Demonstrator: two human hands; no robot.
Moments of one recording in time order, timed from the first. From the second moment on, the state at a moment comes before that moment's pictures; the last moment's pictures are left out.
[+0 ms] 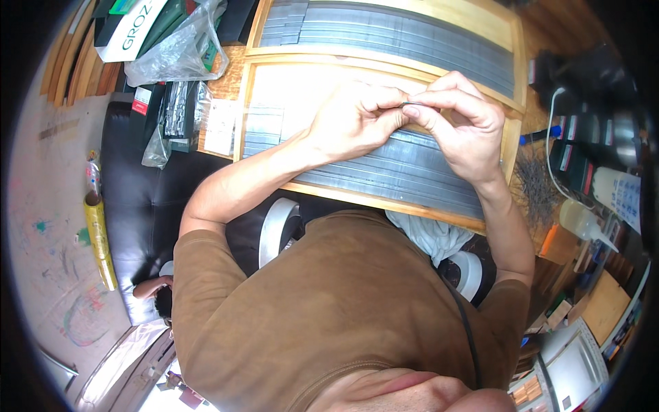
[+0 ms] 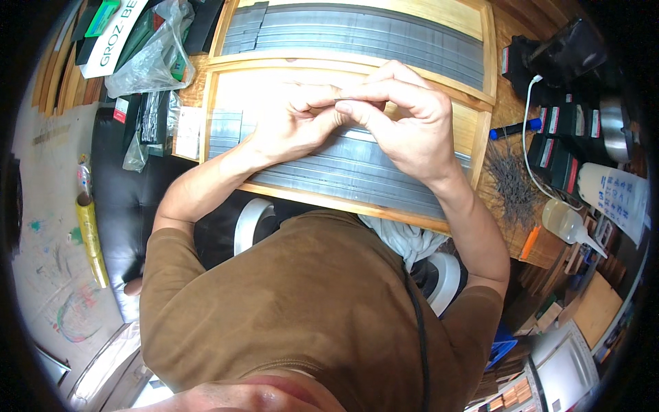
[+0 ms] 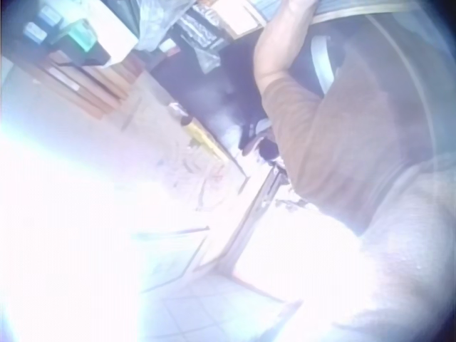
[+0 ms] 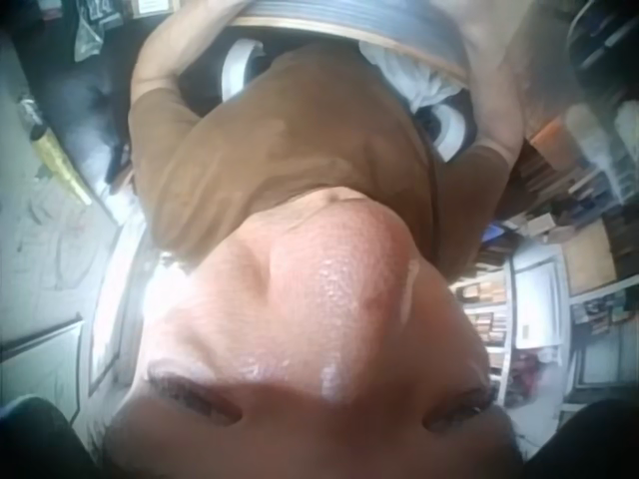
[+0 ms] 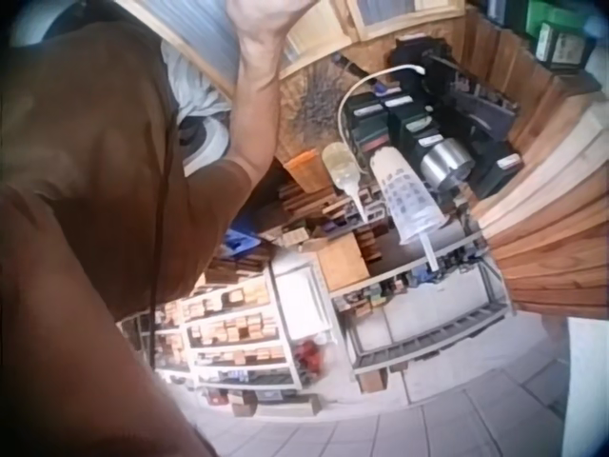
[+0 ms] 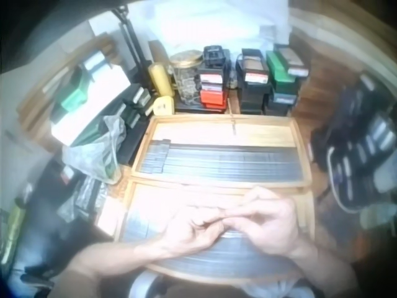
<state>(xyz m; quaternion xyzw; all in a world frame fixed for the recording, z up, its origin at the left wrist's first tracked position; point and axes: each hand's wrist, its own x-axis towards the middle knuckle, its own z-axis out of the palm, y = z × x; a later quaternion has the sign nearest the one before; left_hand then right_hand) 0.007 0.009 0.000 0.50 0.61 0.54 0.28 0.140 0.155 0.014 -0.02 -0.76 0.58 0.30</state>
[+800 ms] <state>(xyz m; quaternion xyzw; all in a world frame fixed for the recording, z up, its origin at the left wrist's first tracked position) 0.005 0.011 0.004 0.51 0.61 0.52 0.30 0.139 0.155 0.008 -0.04 -0.74 0.61 0.28</state>
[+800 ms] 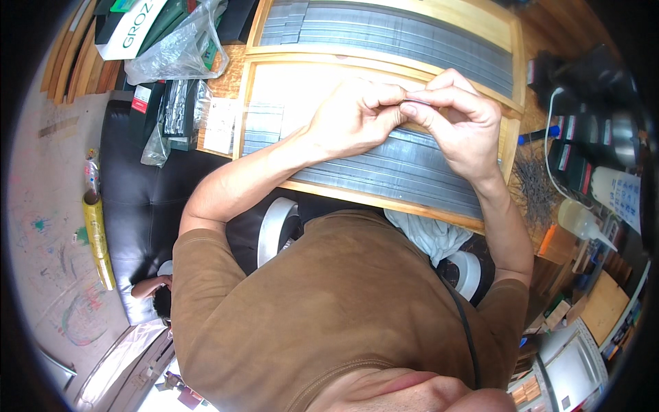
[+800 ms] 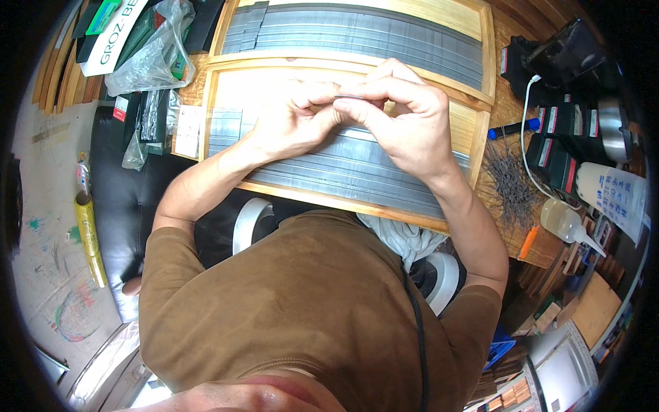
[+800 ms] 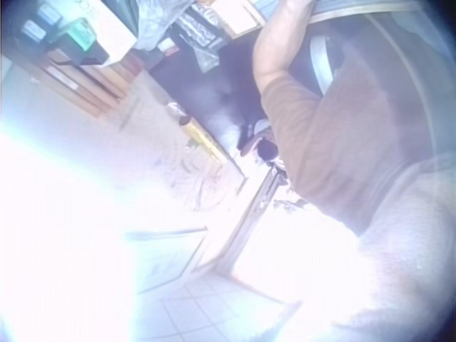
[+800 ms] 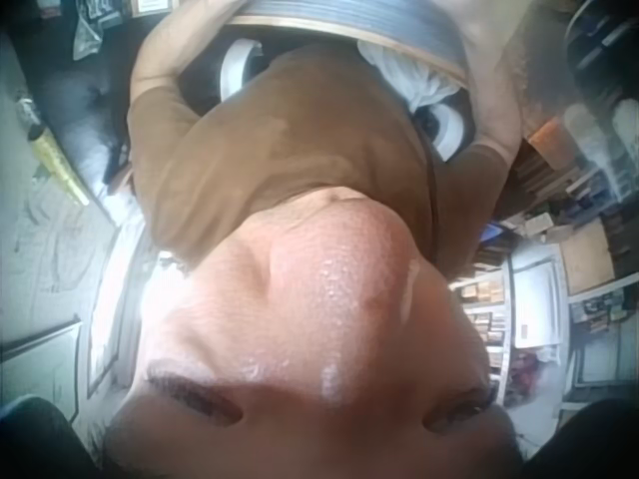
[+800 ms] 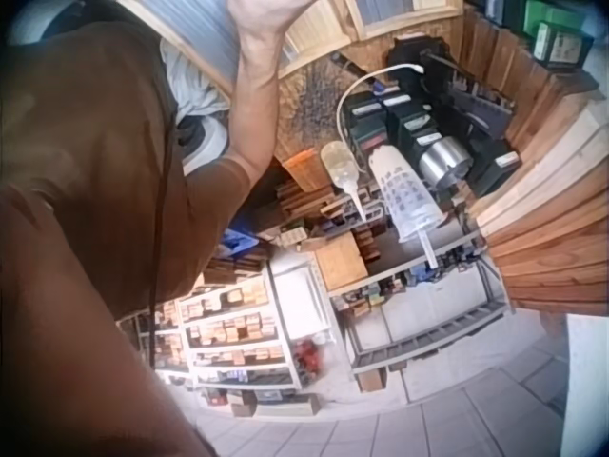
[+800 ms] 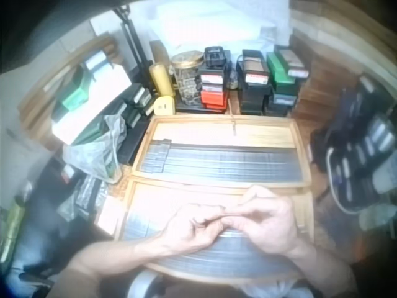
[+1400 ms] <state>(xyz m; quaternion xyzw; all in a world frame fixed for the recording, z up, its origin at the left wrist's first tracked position) 0.005 0.011 0.007 0.51 0.62 0.53 0.28 0.142 0.157 0.013 -0.03 -0.75 0.57 0.32</state>
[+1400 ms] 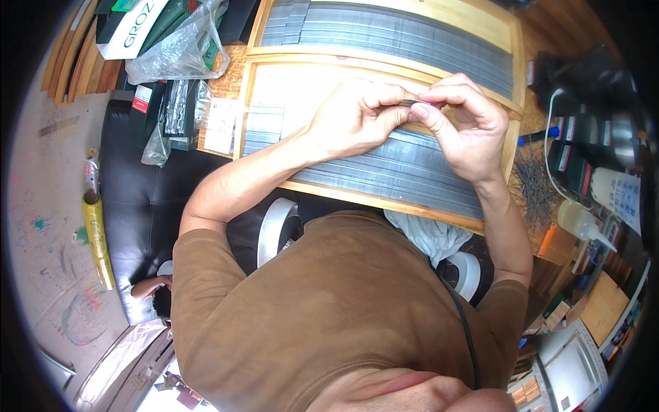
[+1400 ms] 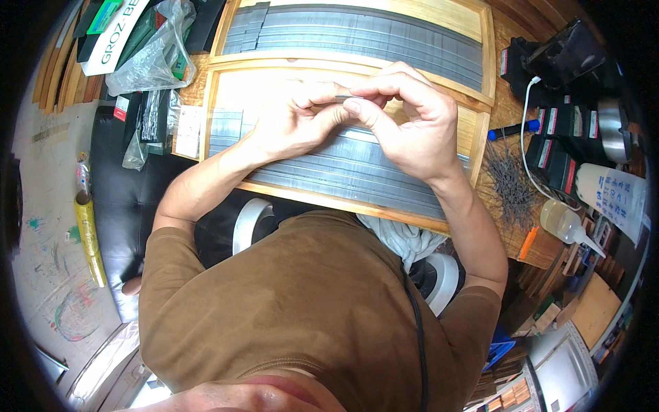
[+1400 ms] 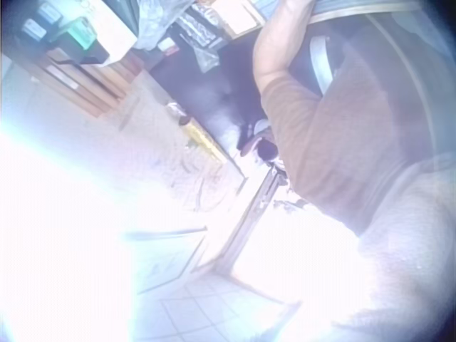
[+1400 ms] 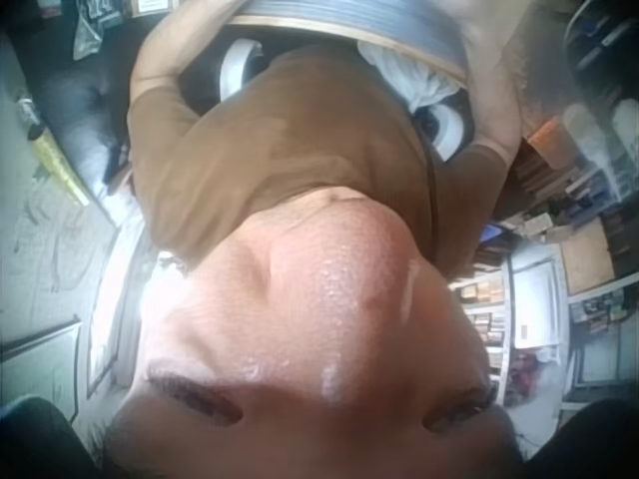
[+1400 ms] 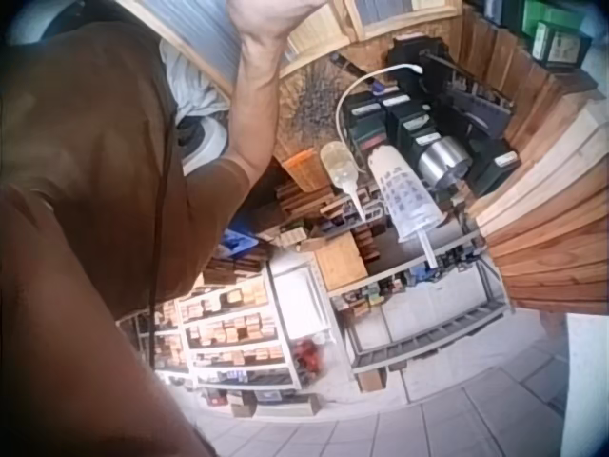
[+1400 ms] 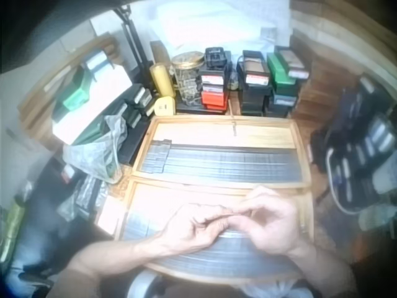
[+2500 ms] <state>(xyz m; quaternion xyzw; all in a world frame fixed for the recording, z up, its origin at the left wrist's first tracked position) 0.004 0.011 0.005 0.50 0.63 0.52 0.29 0.142 0.159 0.022 -0.01 -0.80 0.51 0.31</state>
